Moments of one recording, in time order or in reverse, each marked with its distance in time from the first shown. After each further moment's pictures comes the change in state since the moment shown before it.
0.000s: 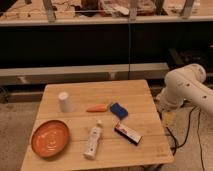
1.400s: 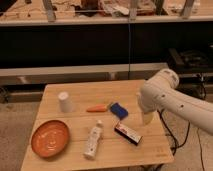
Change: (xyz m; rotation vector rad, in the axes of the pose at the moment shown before) arm -0.106 -0.008 -0.002 0.167 -0.027 -0.222
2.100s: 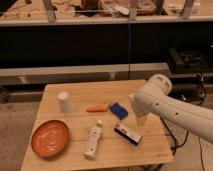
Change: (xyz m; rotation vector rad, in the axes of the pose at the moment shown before) arm -0.038 -0.003 0.002 0.077 -0.024 -0.144
